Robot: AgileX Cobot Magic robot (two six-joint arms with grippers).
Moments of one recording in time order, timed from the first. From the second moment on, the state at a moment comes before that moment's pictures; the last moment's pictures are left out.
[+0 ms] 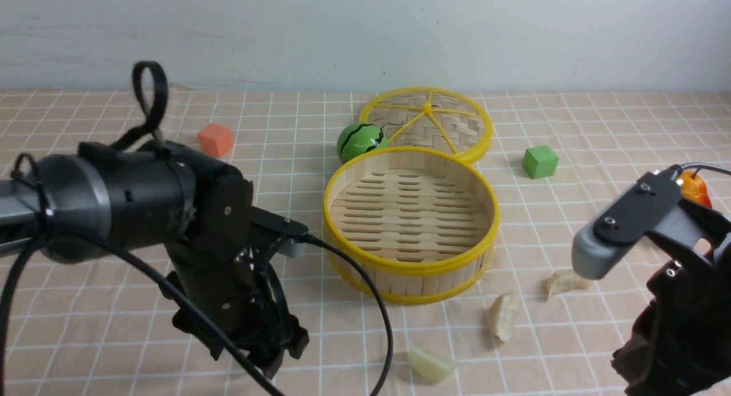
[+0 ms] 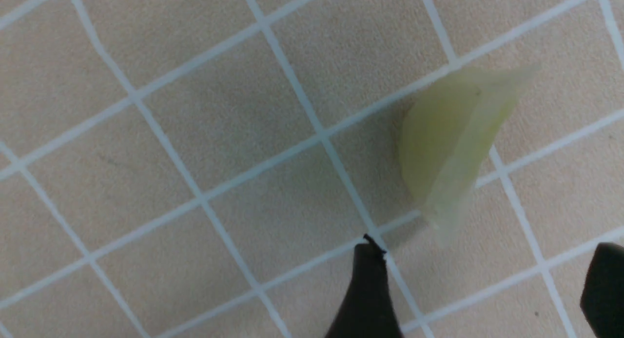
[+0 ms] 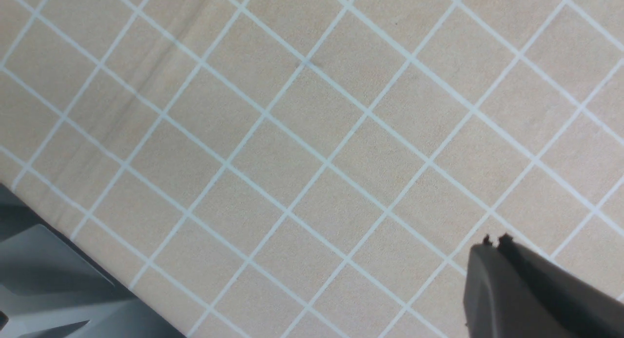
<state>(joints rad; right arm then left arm) 0.47 1.19 -0.97 0.15 1.10 -0.24 -0.50 1.74 -1.09 0.02 0.85 -0.09</state>
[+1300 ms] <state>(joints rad) 0.47 1.17 -0.97 0.18 1.22 -0.24 -0.60 2.01 -1.88 0.05 0.98 -0.21</state>
